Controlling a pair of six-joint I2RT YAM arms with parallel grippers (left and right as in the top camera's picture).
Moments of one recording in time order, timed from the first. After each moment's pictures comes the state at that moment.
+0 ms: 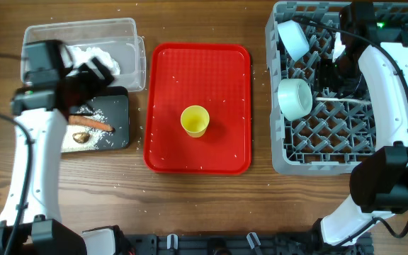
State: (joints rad) left arm 0.14 1.47 1.24 -0.74 0.16 -0.49; right arm -0.04 1.86 1.76 -1.38 0.09 0.10
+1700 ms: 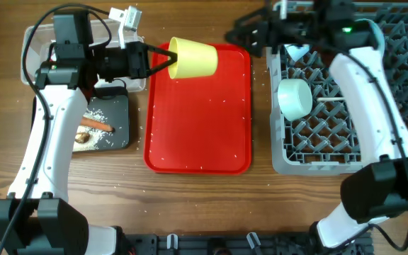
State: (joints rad) left arm -0.01 1.59 1.41 -0.56 1.32 -0.25; right arm 0.18 1.81 1.75 -0.58 -1.22 -0.01
